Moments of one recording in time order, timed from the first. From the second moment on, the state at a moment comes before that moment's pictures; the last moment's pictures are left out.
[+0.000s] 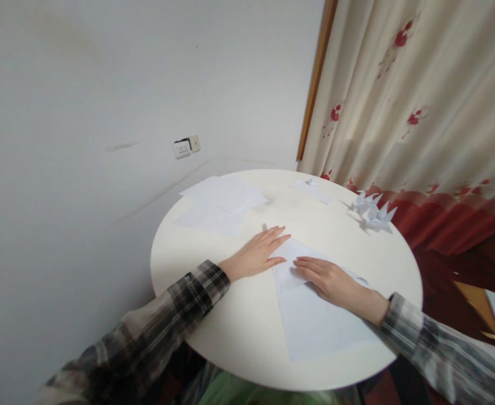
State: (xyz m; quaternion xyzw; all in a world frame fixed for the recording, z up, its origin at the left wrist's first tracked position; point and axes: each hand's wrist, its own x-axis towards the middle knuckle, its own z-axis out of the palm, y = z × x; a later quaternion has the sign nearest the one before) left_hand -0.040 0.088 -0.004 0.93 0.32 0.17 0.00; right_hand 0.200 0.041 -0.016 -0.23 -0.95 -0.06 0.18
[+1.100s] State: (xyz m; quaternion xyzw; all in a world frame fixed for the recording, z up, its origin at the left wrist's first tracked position) left_hand -0.044 0.090 -0.015 0.92 0.37 0.12 0.05; right_hand 0.179 0.011 -0.009 -0.18 -0.97 0.01 0.19
